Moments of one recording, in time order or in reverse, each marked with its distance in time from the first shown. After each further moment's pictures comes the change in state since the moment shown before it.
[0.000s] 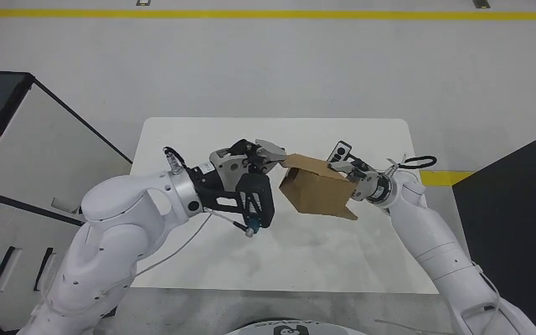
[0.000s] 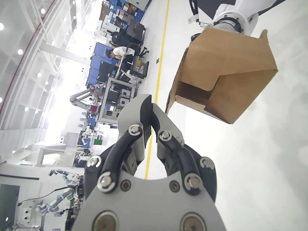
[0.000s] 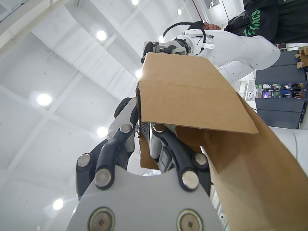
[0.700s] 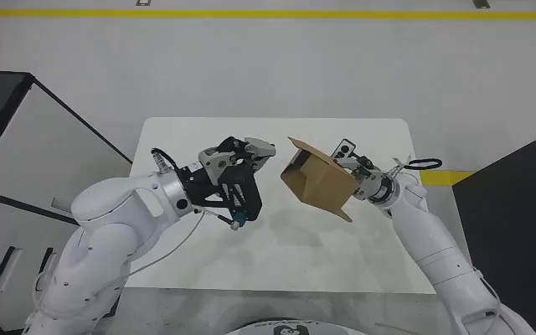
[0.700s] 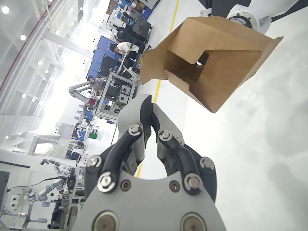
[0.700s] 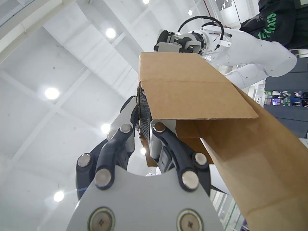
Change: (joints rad) left arm 0.064 0.005 -0.070 0.000 -0.043 0.012 0.021; right arm -0.031 -0.007 0.035 -0.039 0.053 -0.001 -0.020
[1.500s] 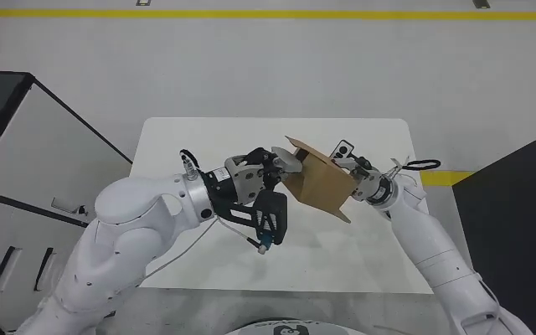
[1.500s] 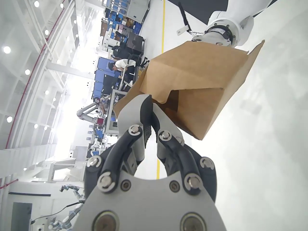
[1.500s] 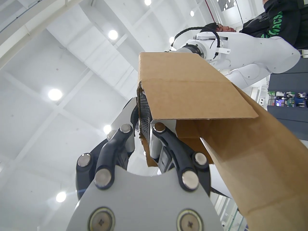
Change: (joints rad) left arm -0.118 -0.009 0.172 0.000 0.155 -0.042 0.056; right arm -0.022 -0.007 0.009 -0.030 0.004 0.012 -0.030
